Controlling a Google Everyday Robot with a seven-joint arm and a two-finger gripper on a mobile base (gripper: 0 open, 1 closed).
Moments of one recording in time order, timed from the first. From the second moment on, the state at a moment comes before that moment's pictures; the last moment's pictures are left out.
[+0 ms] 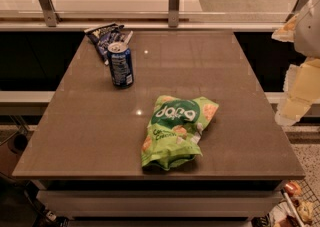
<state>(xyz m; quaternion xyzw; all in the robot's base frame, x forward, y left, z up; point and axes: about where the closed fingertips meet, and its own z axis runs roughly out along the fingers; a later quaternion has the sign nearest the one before) 0.438 -0.215 0.984 -0.60 0.78 -0.04 0.17</state>
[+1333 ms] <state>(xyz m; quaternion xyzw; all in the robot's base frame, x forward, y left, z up) 0.507 -0.235 0.974 -0.54 0.74 0.08 0.40</state>
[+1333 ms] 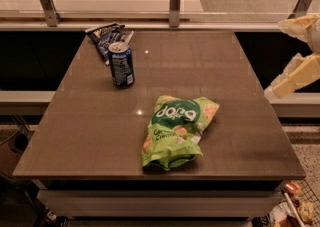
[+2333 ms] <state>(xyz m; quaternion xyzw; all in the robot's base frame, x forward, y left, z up) 0.569 -0.136 1.023 -0.49 0.64 0.24 0.54</state>
